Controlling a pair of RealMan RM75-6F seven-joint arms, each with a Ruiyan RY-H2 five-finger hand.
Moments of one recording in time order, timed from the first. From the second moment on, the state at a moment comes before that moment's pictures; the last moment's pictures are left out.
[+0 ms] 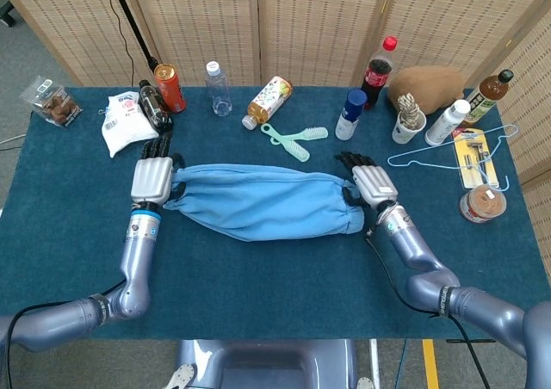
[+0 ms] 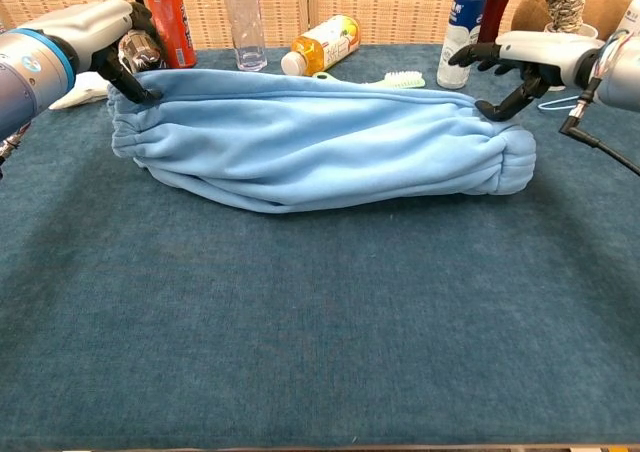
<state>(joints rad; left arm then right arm) -0.78 -1.65 -0.40 -1.38 0.77 1.13 0.61 0.83 -1.51 0.25 -1.16 -1.07 0.73 0.06</state>
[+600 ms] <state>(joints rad) -0.70 -1.49 -0.34 -1.56 0.96 1.21 0.49 0.72 -1.32 0.25 -1.42 -1.19 0.95 0.03</state>
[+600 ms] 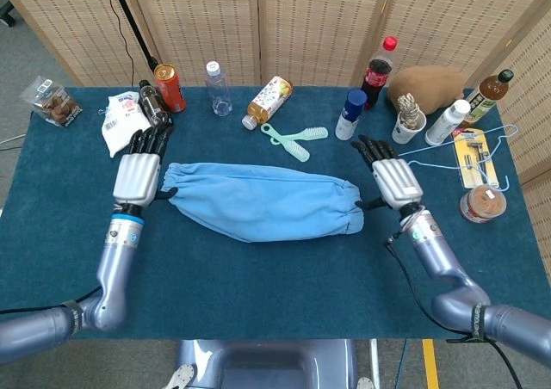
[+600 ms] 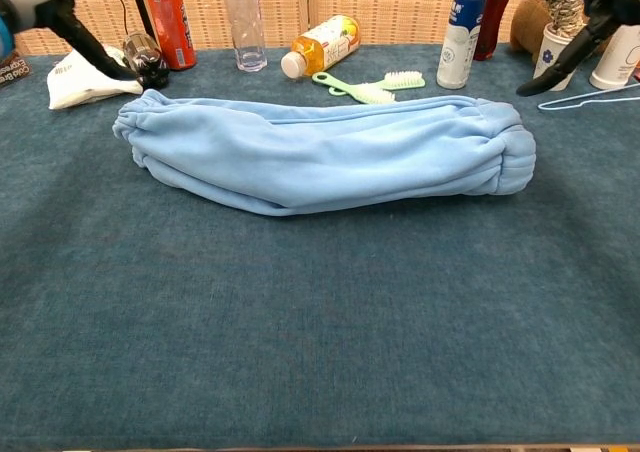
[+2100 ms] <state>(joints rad) -0.24 -1.03 -0.09 -1.83 1.25 1.38 0.01 0.72 -1.63 0.08 -1.01 -1.60 1.08 -0.11</state>
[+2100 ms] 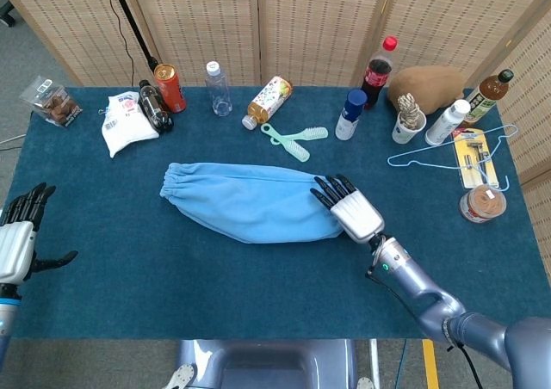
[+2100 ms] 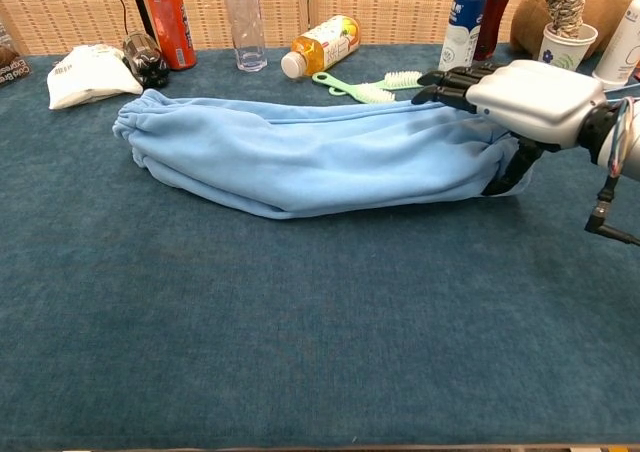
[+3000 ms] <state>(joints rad) -0.22 -1.03 -0.11 -1.83 1.26 1.35 -0.02 0.73 -1.81 0.05 -0.63 -1.62 1.17 0.13</state>
